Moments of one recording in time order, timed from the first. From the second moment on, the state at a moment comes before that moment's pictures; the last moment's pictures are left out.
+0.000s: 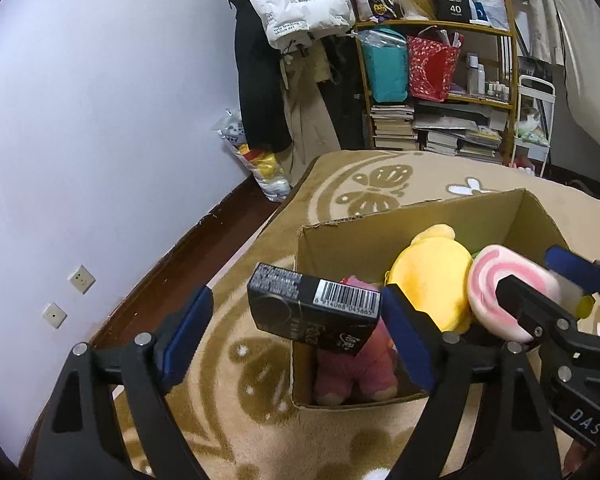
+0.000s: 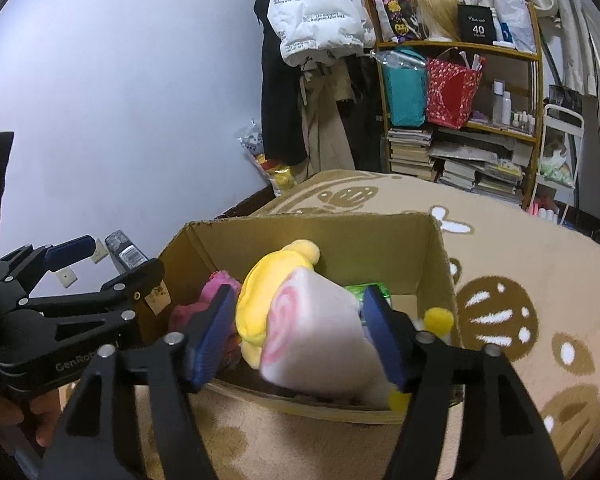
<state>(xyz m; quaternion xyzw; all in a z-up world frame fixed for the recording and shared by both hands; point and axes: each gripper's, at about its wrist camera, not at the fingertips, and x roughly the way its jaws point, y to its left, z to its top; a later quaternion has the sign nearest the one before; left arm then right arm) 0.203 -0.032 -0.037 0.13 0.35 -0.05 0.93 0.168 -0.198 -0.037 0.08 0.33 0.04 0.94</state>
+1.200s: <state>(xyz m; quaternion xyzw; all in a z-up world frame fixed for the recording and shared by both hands) 0.133 0.011 0.032 0.08 0.29 -0.03 0.95 0.103 -0.214 0.040 0.09 0.30 0.01 0.95</state>
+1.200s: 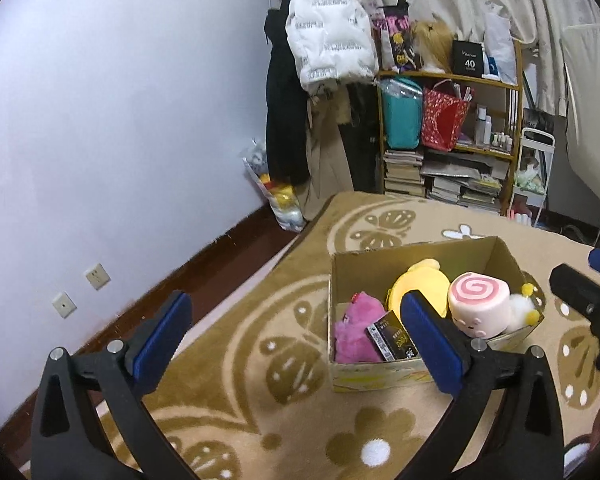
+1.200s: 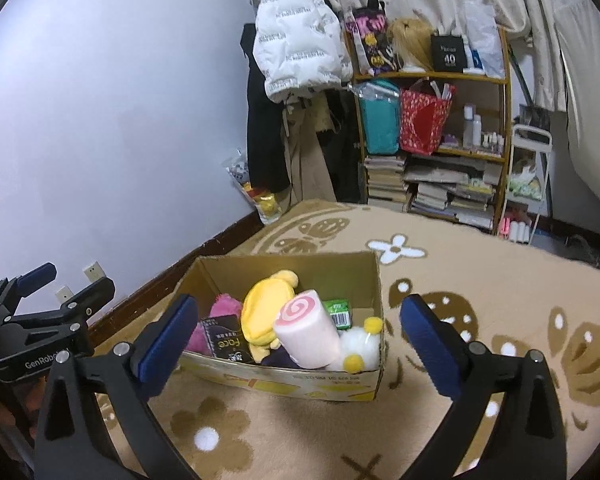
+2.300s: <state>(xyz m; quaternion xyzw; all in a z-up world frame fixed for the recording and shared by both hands) 0.011 0.026 0.066 0.07 0.21 -0.03 0.98 -0.007 -0.198 0.096 0.06 0.23 0.02 0.97</state>
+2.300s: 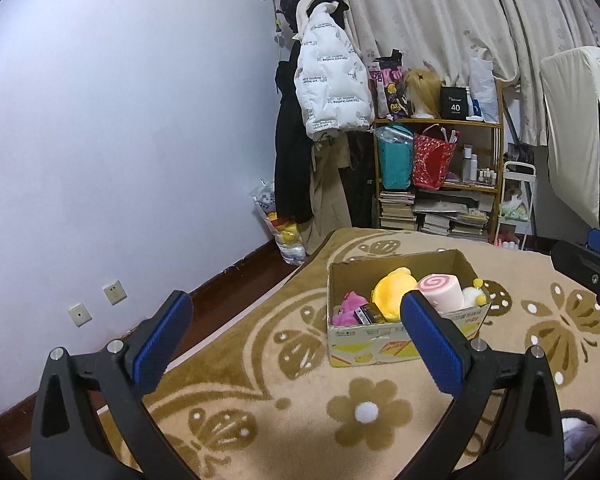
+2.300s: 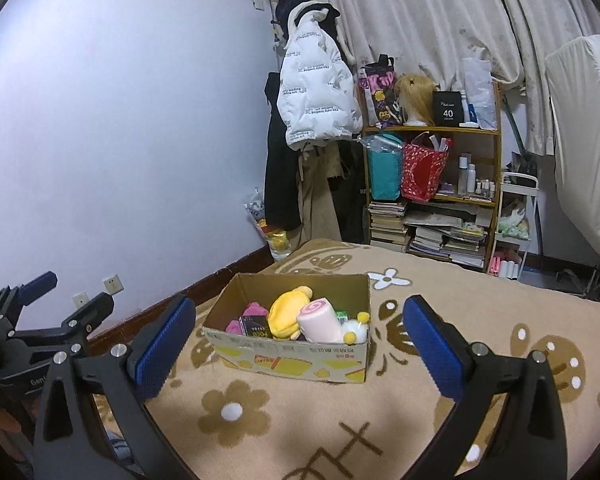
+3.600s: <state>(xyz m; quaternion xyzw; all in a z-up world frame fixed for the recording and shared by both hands) 0.027 0.015 0.028 0.09 0.25 -0.06 0.96 0.004 -0.200 0.045 0.05 0.28 0.00 0.96</state>
